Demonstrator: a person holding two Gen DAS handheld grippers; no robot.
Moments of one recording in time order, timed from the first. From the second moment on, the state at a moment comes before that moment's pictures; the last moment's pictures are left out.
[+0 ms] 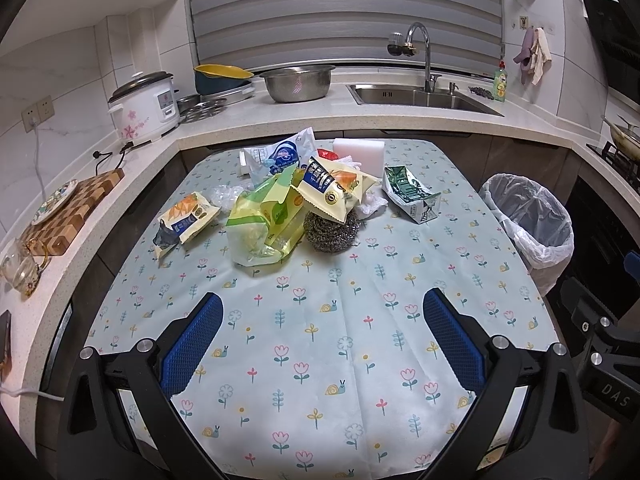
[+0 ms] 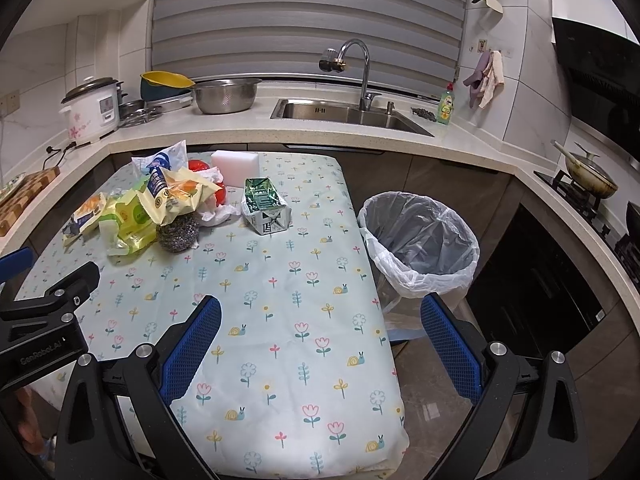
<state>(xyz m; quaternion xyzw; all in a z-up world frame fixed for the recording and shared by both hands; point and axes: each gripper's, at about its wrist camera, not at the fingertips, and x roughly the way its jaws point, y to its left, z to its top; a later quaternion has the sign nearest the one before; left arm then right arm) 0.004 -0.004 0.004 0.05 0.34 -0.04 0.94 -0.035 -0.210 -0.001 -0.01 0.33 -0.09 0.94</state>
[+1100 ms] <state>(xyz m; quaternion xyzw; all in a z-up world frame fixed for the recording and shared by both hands) 0.120 0.106 -0.024 0.00 0.38 0.03 0.93 0.102 -0.168 -0.038 0.00 0.37 -0.07 0.93</state>
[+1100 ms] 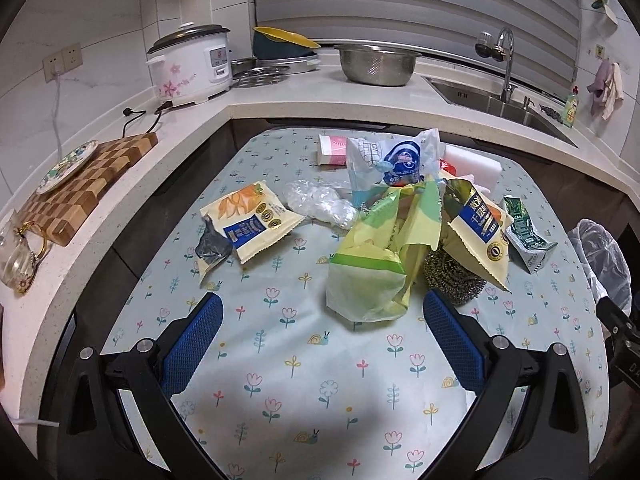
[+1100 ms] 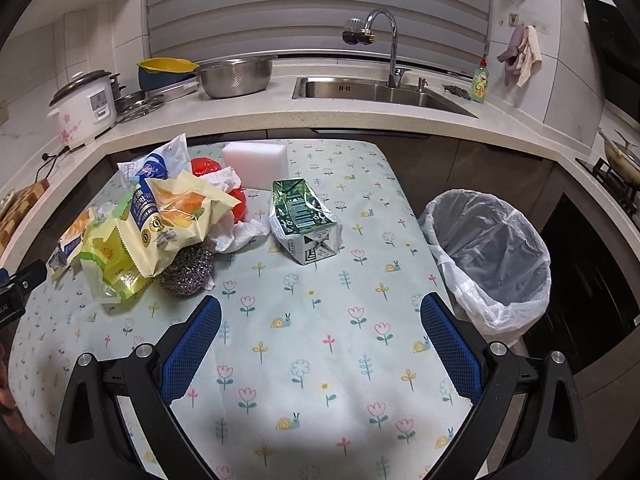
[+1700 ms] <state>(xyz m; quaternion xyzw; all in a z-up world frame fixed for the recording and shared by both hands) 0.196 0.013 -0.047 -0.03 0.42 -0.06 0.91 0.211 -0.197 -0.093 0.02 0.40 -0.05 0.92</state>
